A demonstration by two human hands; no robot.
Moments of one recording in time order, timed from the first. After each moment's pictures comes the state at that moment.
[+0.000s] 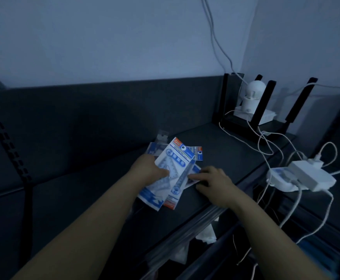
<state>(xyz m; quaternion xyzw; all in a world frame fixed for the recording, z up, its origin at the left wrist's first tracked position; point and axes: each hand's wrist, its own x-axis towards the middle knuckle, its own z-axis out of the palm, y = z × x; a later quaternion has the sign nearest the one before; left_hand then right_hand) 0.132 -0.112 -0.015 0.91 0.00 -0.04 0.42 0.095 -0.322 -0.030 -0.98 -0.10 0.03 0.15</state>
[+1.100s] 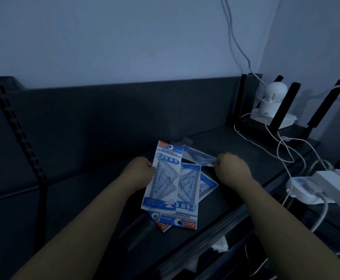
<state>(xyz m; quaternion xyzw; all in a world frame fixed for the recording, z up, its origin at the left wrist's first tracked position) 0.140 -0.070 -0.018 0.92 0.05 -0.01 0.39 0.169 -0.326 -0.027 -0.99 -0.01 -0.14 0.05</state>
